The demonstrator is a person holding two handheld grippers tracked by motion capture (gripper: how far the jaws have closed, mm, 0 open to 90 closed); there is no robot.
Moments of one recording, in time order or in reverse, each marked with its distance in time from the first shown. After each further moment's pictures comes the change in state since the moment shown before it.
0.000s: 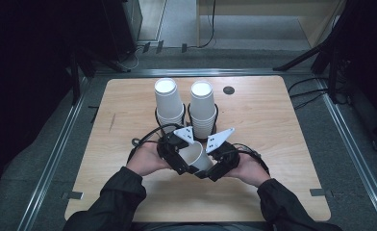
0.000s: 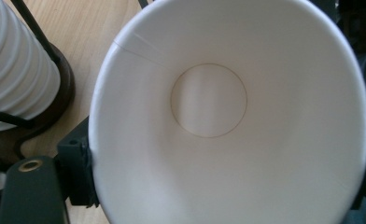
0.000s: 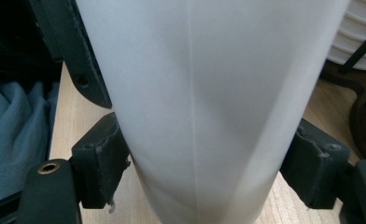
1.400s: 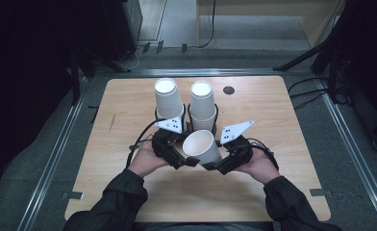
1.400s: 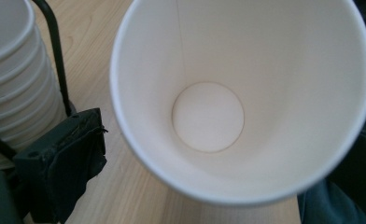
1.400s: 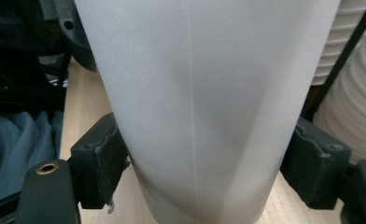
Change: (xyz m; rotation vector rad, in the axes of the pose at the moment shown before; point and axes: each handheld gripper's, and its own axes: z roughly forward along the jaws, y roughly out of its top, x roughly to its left) left arm 0.009 -0.014 -0.010 -0.345 -0.059 -0.128; right arm -0.003 -0.001 -0.040 -0.119 -0.048 0.051
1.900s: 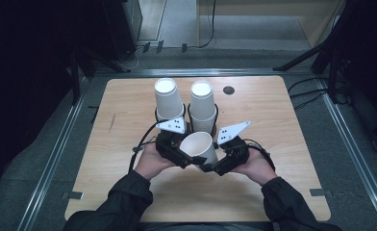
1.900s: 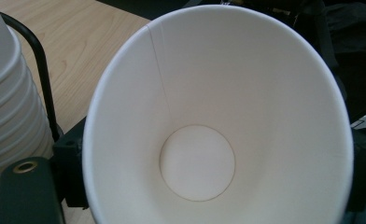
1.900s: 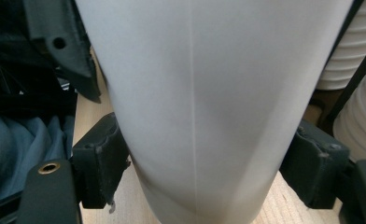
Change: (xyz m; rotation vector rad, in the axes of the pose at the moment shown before) left arm -0.009 0.005 0.003 -0.080 0.000 0.007; right arm 0.002 0.002 0.007 -0.009 0.040 0.015
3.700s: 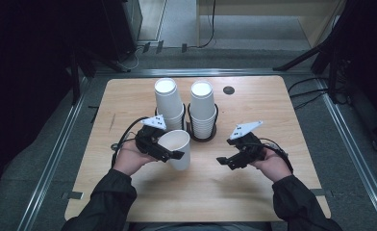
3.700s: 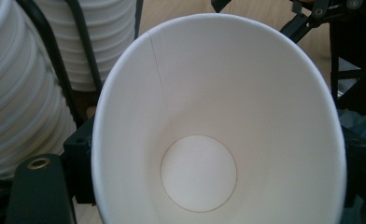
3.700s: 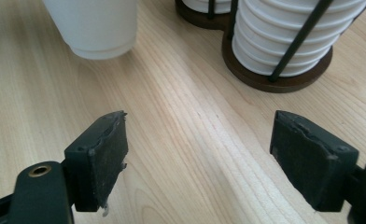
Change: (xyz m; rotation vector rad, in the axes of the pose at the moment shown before) left arm 0.026 -0.027 -0.044 0.161 0.177 -0.093; right arm -0.019 -0.027 -0.024 0.133 -0.285 0.130
